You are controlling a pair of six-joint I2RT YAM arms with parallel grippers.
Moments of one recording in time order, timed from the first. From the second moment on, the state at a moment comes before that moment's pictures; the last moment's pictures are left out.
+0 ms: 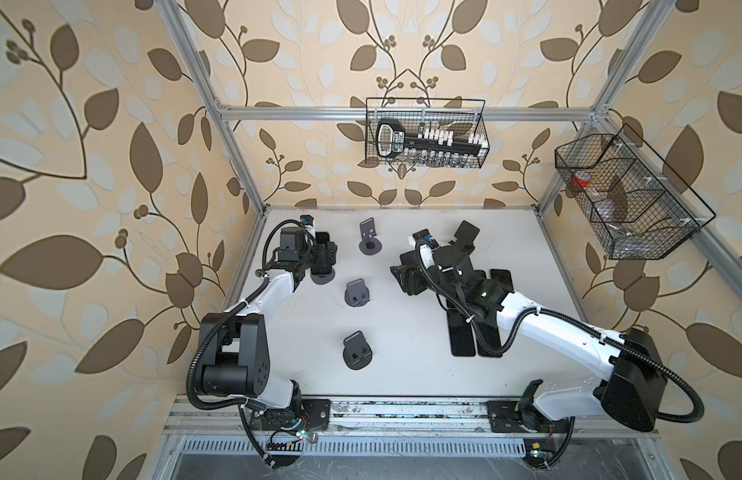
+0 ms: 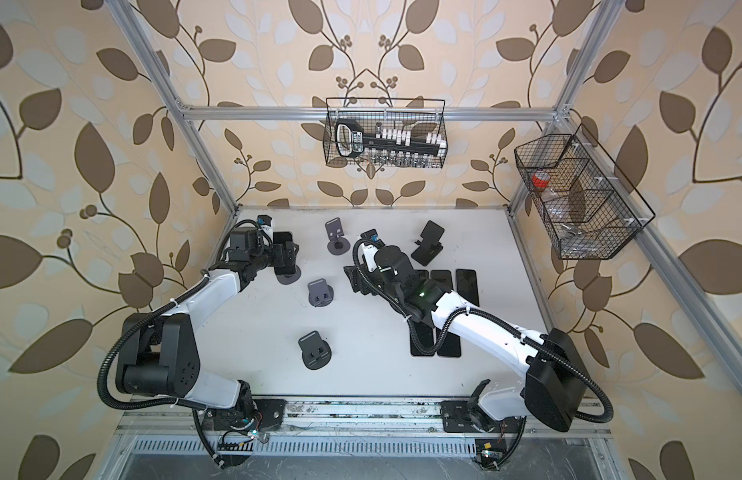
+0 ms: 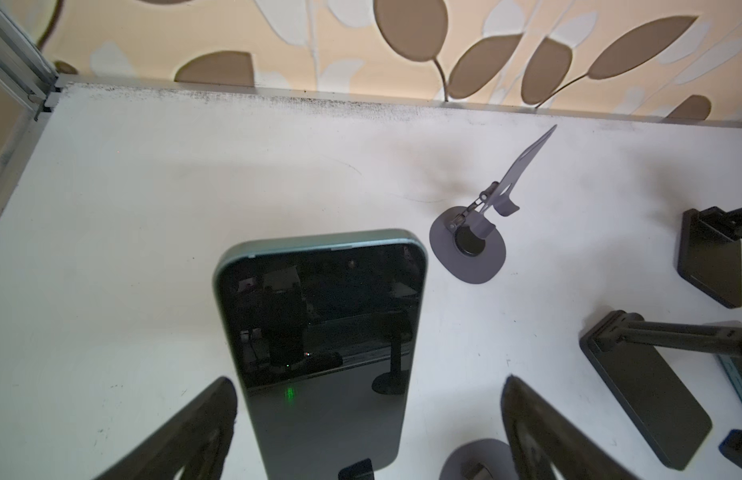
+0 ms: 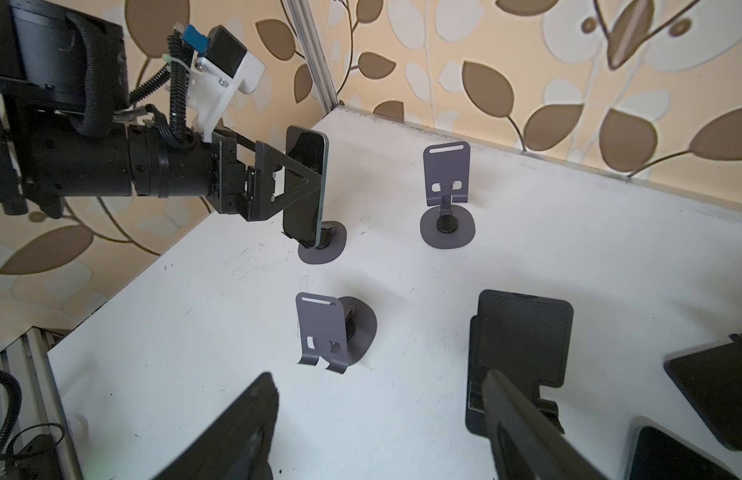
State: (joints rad) left arm 0.00 1.48 0.95 -0.08 0.17 -0.08; right arm 0.79 1.38 1.05 -0.09 0.13 0.24
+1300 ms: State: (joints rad) left arm -0.05 1.63 1.12 -0.20 -0.01 -0.08; right arm 0.77 1.34 1.03 -0.12 0.14 0.24
